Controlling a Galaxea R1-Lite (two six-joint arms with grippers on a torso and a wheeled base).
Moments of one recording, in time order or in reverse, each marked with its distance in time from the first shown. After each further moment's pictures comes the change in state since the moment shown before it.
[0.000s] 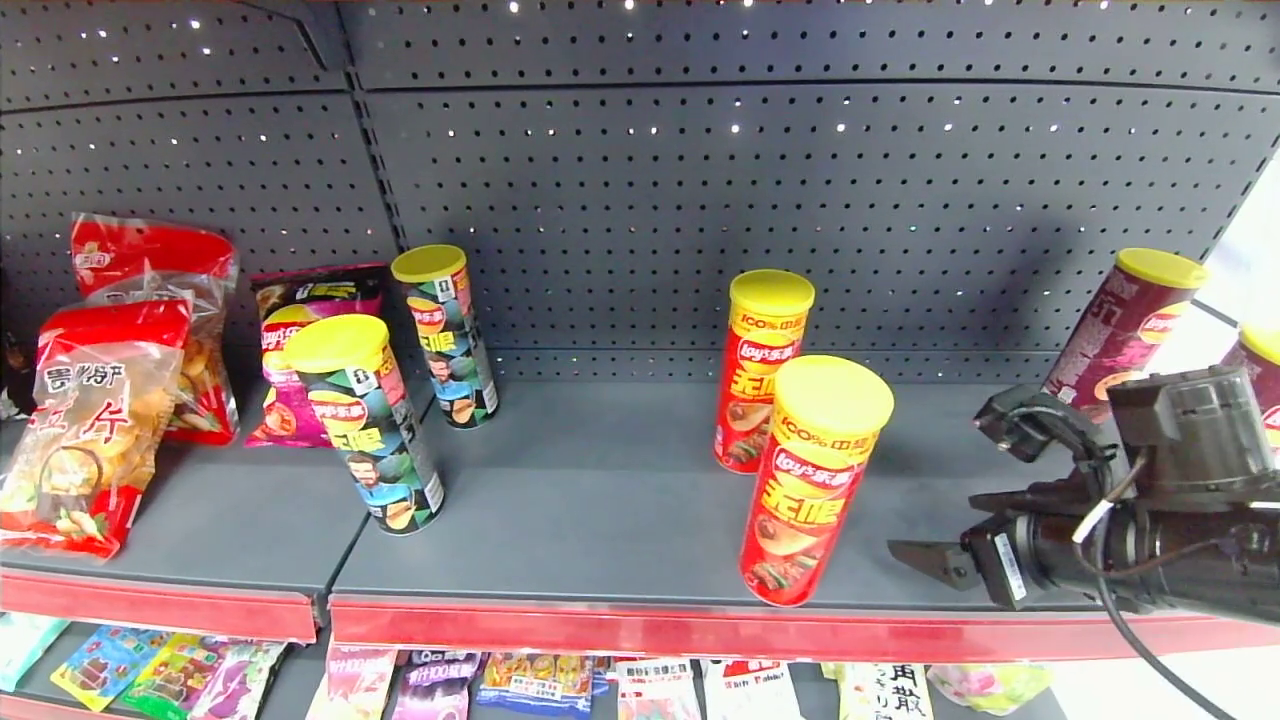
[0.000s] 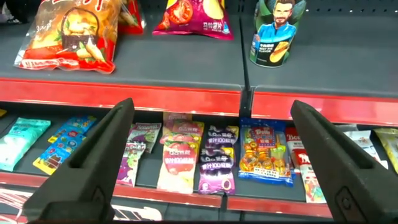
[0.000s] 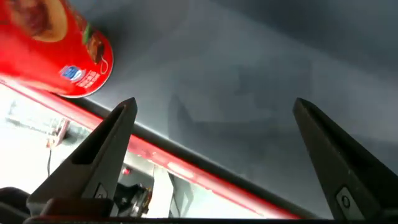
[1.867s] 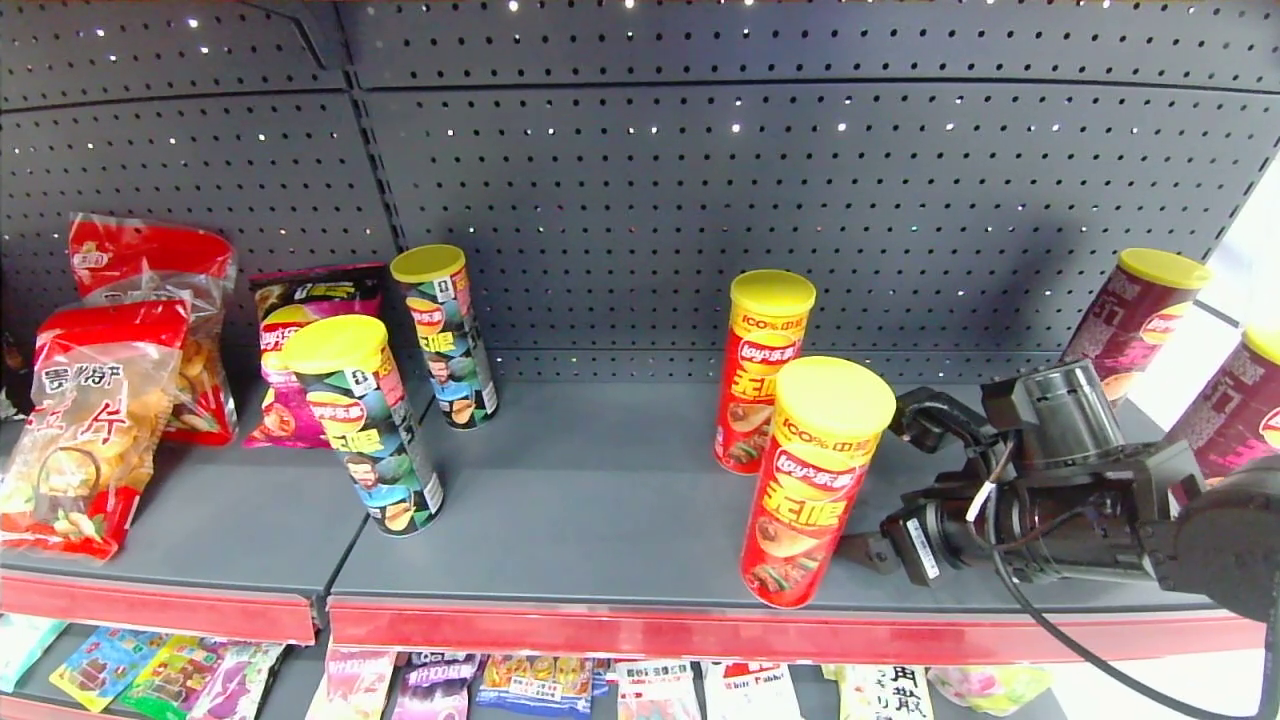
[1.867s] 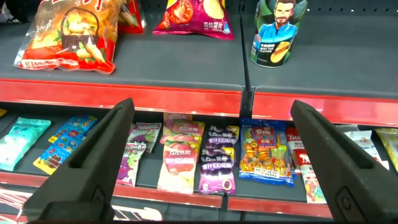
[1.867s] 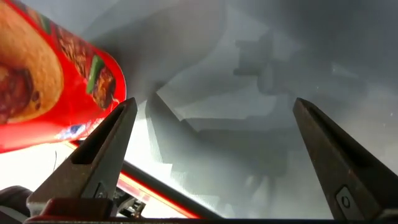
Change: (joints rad) left arm 0.000 0.001 0.000 0.000 0.002 0.001; right arm 0.071 0.188 -0.117 -0.001 -0.008 0.026
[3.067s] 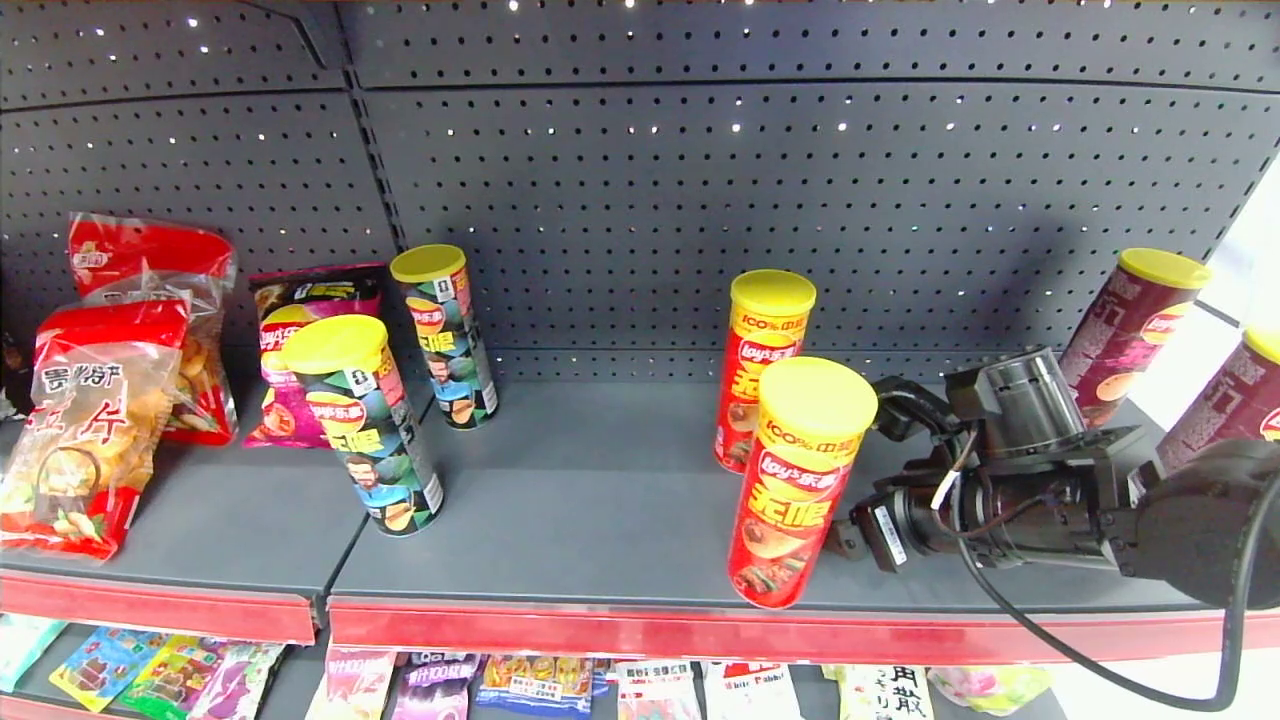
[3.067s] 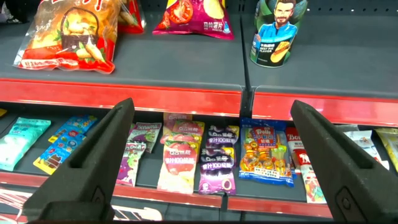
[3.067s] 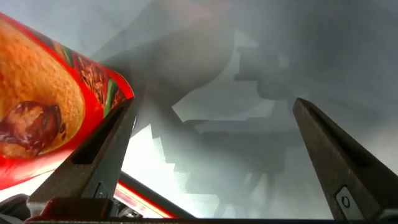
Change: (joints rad) left arm 0.000 0.000 0.000 0.000 0.000 0.000; right arm 0.056 0.039 -0.061 0.000 -0.024 0.016
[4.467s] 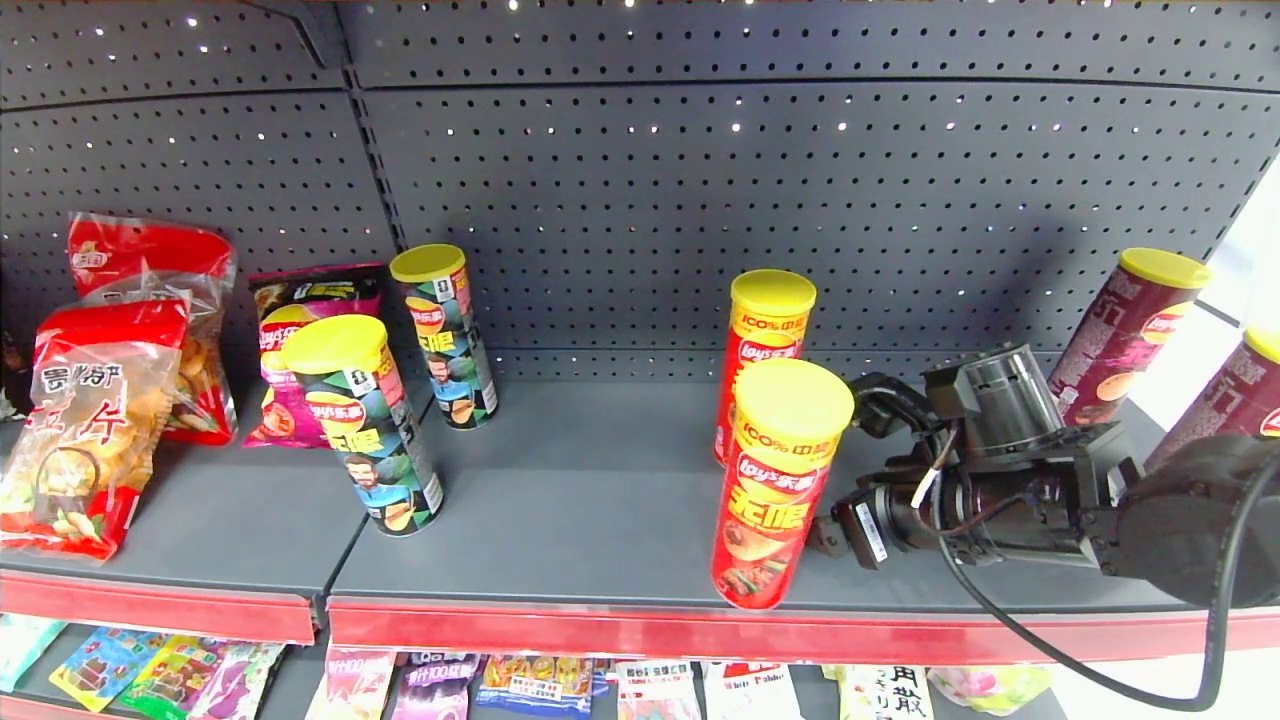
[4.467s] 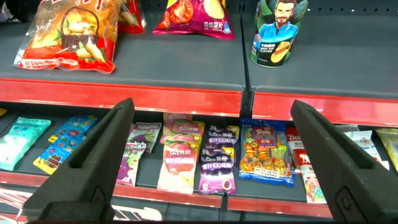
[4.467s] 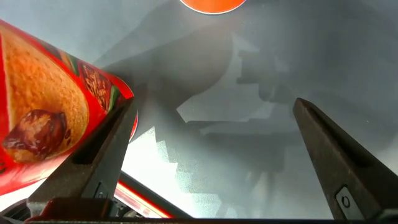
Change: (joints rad) left arm 0.000 0.000 0.000 0.000 0.001 -0.001; right arm 0.041 0.016 -0.028 0.000 -0.012 0.023
